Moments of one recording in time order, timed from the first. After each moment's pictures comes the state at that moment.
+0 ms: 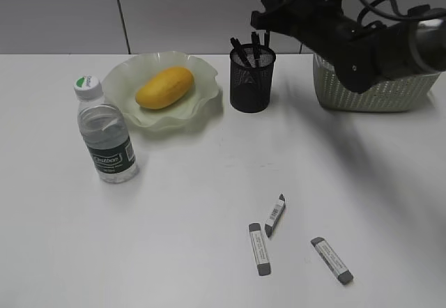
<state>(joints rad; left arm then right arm) -0.22 -0.01 -0.54 0.09 1.06 -0.18 0.37 2.17 -1.29 -0.13 -0.78 0.20</state>
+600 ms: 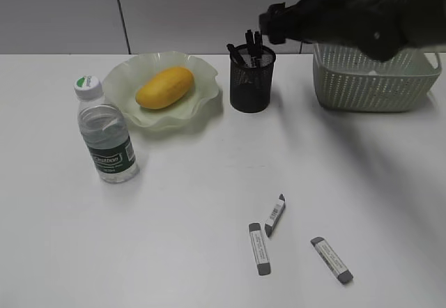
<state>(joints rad) -0.22 -0.01 -0.54 0.09 1.06 -0.18 0.37 1.97 -1.29 -0.26 -0.19 0.30</state>
